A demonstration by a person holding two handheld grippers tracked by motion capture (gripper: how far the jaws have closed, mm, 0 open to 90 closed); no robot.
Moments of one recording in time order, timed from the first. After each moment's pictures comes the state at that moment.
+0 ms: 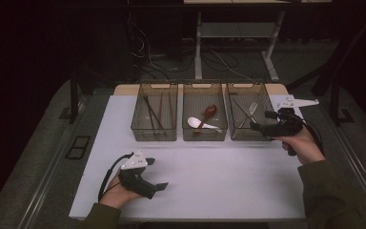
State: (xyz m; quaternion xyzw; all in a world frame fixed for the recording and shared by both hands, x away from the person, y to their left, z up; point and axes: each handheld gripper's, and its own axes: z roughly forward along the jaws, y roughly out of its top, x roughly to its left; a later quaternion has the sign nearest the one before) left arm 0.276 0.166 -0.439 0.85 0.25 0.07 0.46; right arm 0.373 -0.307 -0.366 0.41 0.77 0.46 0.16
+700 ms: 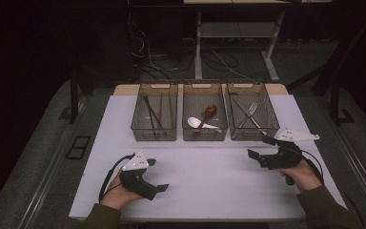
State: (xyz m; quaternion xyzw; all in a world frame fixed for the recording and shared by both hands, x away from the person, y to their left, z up) left arm 0.273 0.164 -0.439 0.85 0.25 0.07 0.46; right arm 0.303 -0.297 -0.408 0.39 0.77 0.47 0.16
